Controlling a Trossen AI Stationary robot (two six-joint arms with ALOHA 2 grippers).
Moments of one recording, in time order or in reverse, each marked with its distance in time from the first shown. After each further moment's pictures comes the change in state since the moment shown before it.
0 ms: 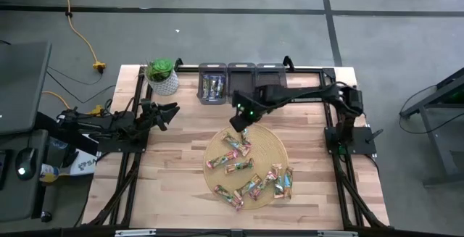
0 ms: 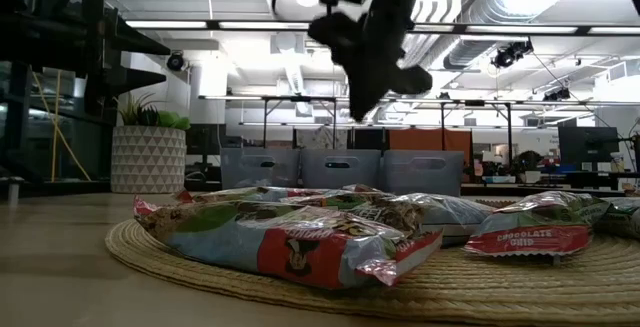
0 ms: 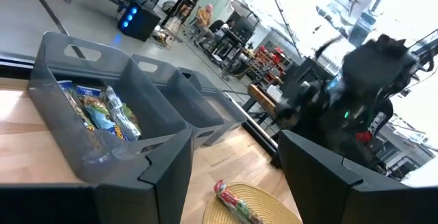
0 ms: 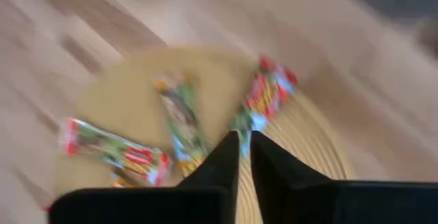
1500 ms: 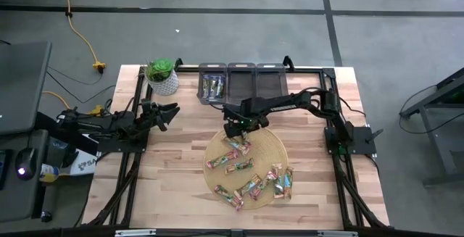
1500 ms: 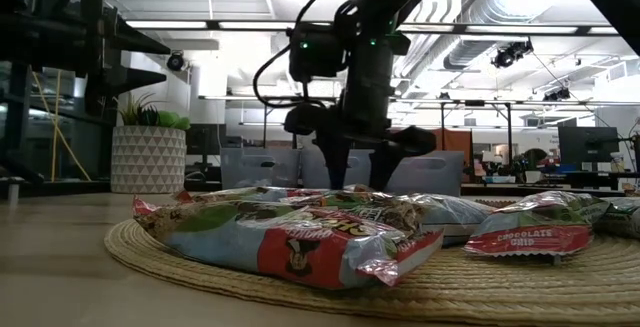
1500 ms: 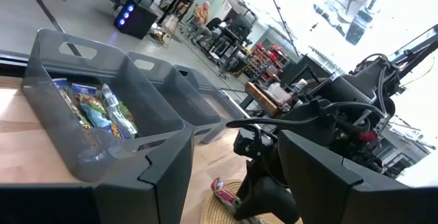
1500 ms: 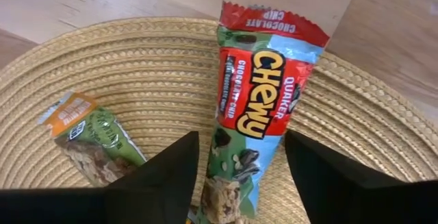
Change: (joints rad) left arm 0.000 0.000 0.001 0.000 0.018 -0.001; right arm 0.019 0.268 0.002 0.098 -0.038 0.301
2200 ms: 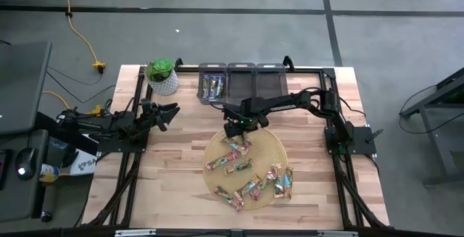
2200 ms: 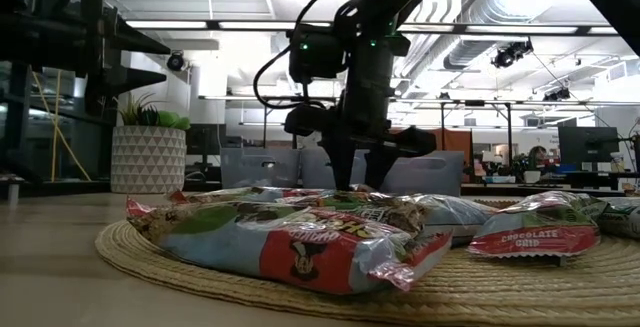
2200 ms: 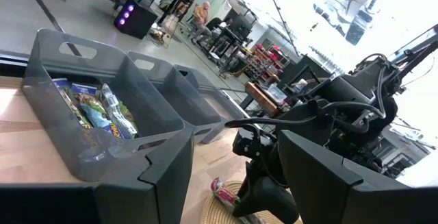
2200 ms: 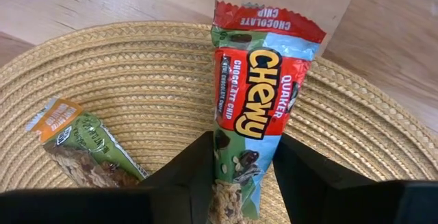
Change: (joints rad) left arm 0.000 0.000 0.000 0.000 0.000 0.000; right arm -0.002 0.001 0.000 0.002 -0.004 0.000
